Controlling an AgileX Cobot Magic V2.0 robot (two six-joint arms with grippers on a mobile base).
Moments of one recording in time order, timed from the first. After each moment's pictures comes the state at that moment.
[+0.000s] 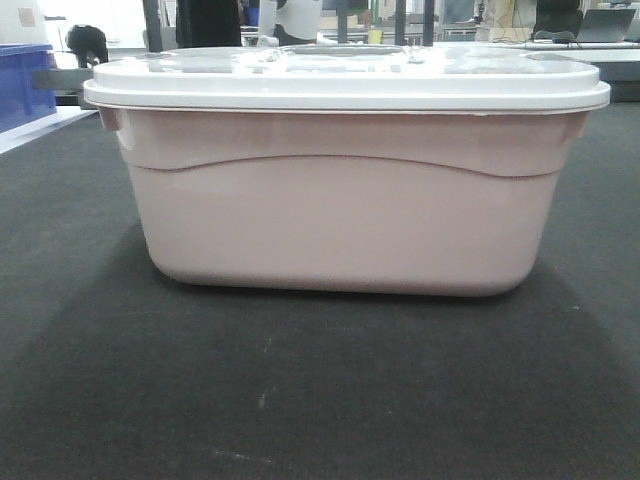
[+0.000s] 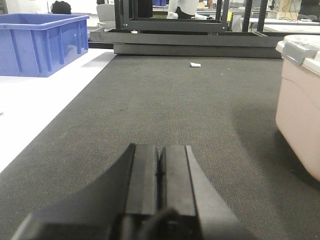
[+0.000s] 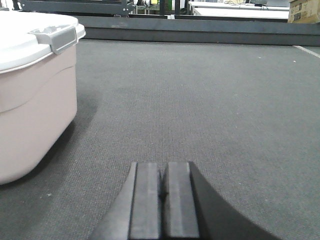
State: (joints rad) left arm -0.03 -0.02 0.03 -0.08 0.05 0.10; right arm -0.01 -0.01 0.03 -0.06 0.13 0.09
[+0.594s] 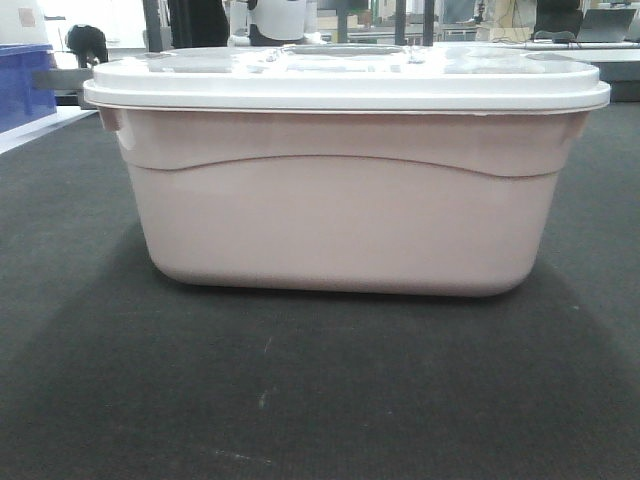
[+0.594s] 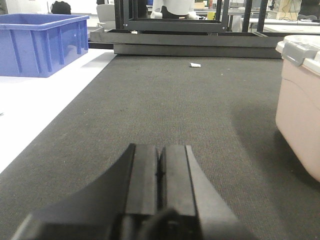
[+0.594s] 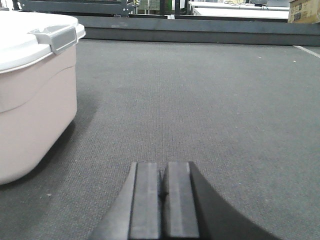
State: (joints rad) left arm -0.03 -0.02 0.03 -0.08 0.04 0.10; right arm -0.01 -0.01 0.03 -0.06 0.13 0.09
